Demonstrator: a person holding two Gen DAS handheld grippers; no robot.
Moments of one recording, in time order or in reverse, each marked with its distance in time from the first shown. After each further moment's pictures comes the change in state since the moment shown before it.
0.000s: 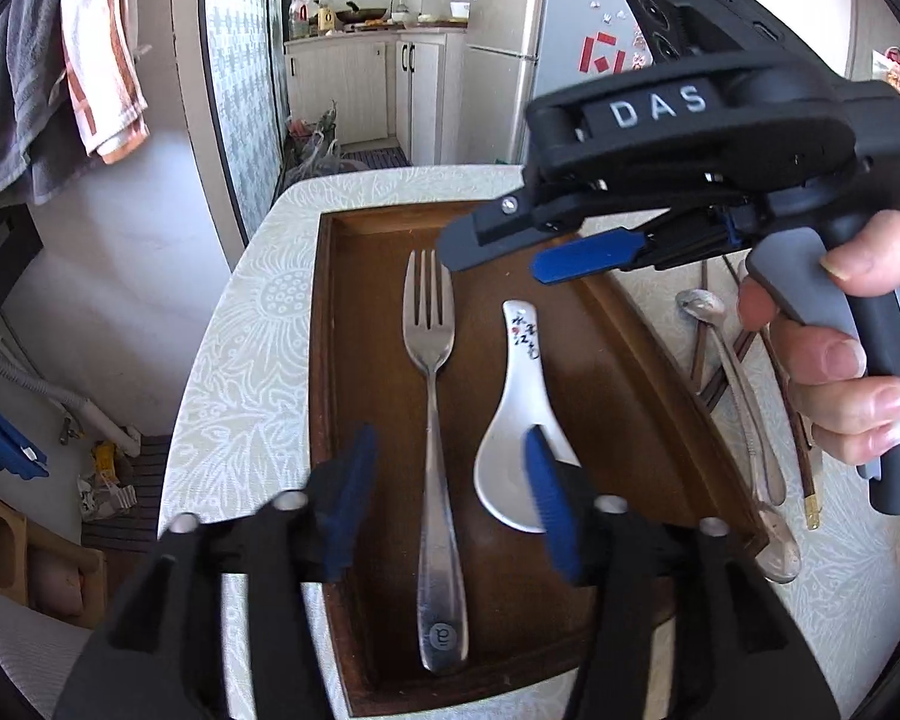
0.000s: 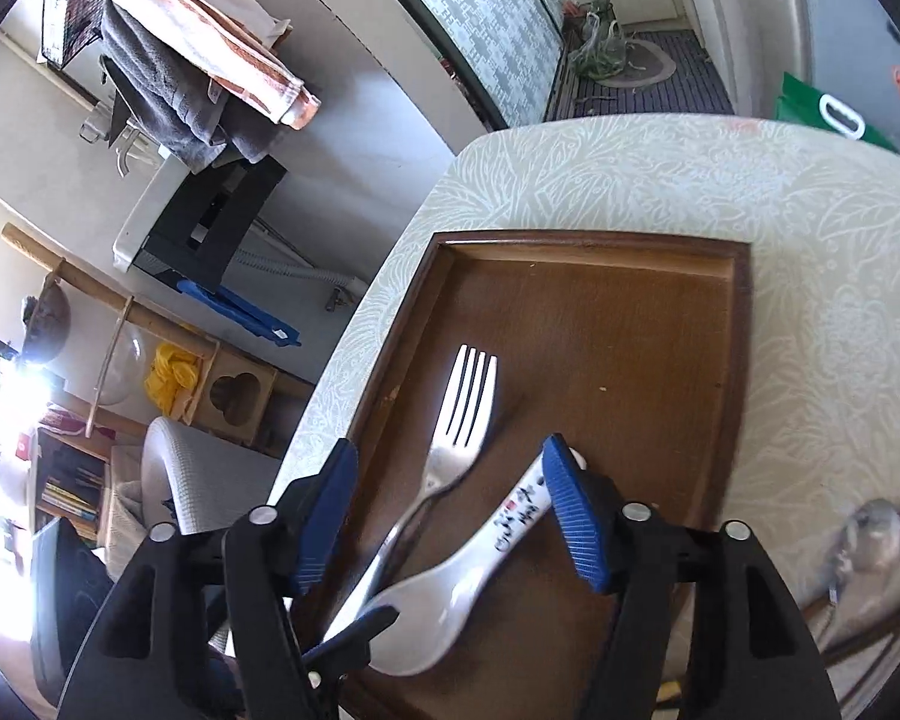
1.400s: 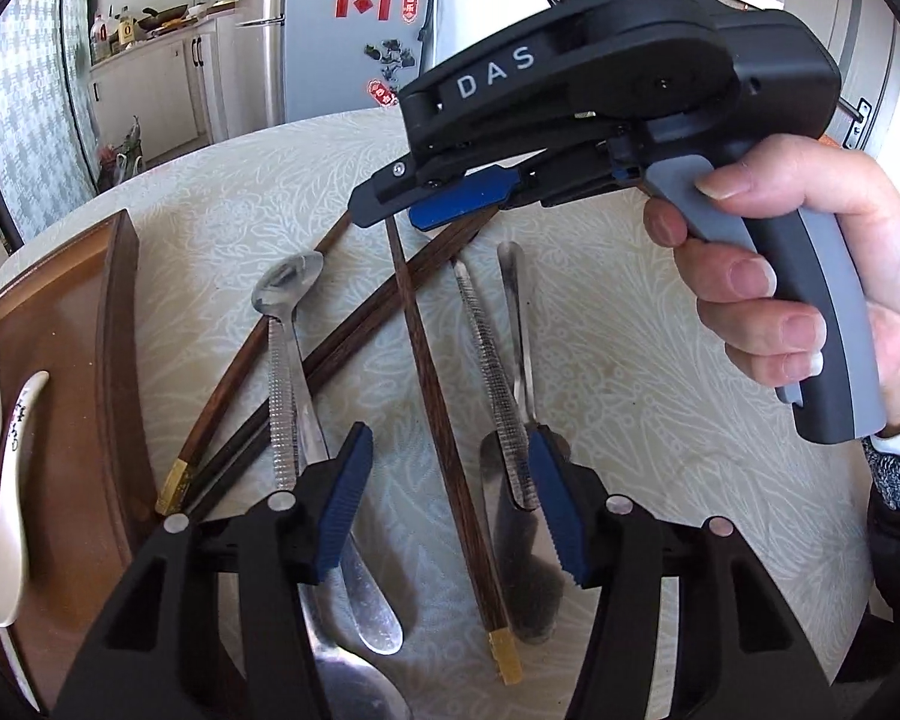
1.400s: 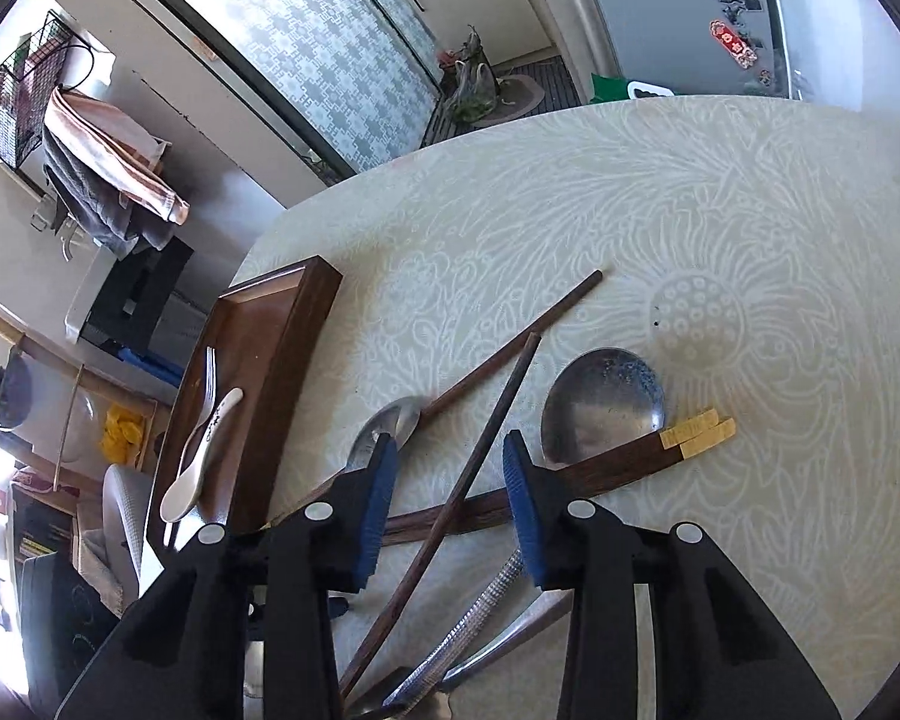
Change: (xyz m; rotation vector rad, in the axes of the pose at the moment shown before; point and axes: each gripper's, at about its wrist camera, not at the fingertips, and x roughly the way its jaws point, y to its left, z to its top) left arm 0.064 -0.211 0.004 0.239 0.110 -0.303; right arm -0.109 -0.184 -0.065 0.164 -0.118 -0.105
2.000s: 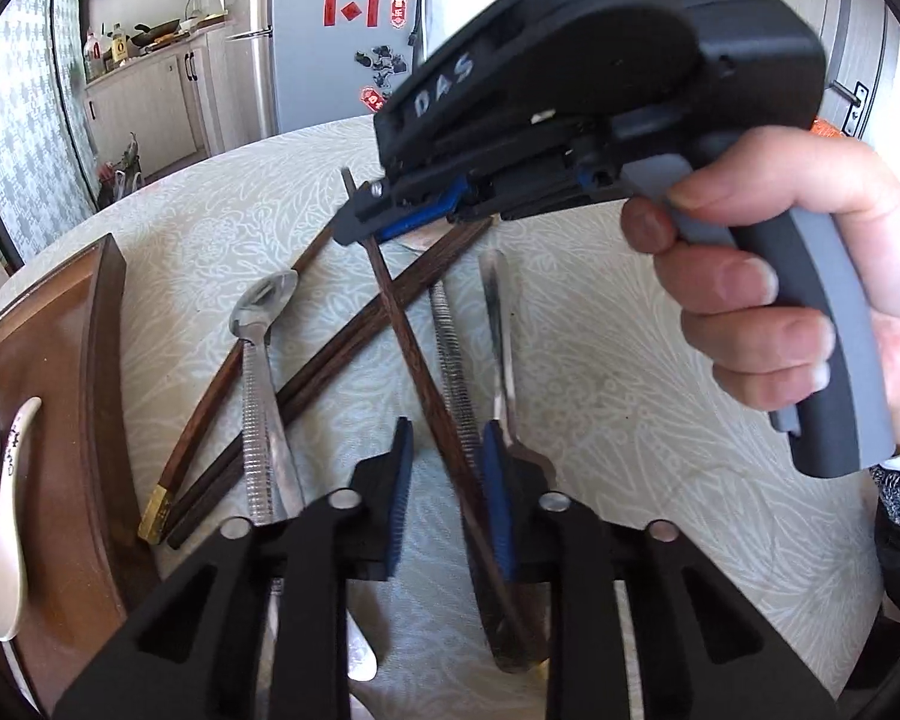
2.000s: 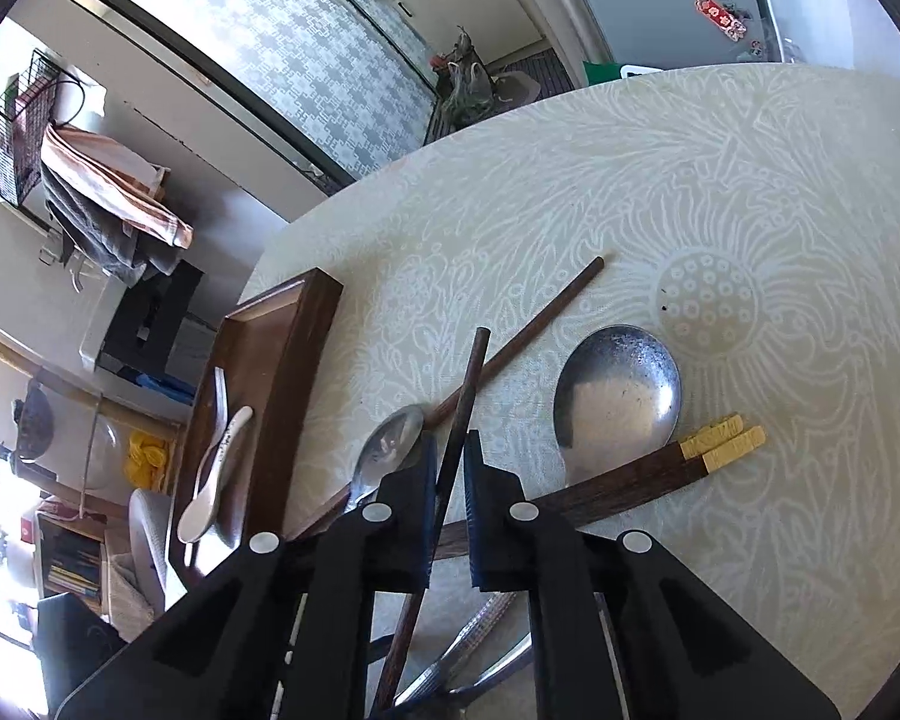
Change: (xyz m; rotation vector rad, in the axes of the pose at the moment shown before) left arm 0.006 -0.009 0.006 0.029 -0.008 0.000; right arm -0.008 -0.005 -0.001 0.066 -0.033 0.079
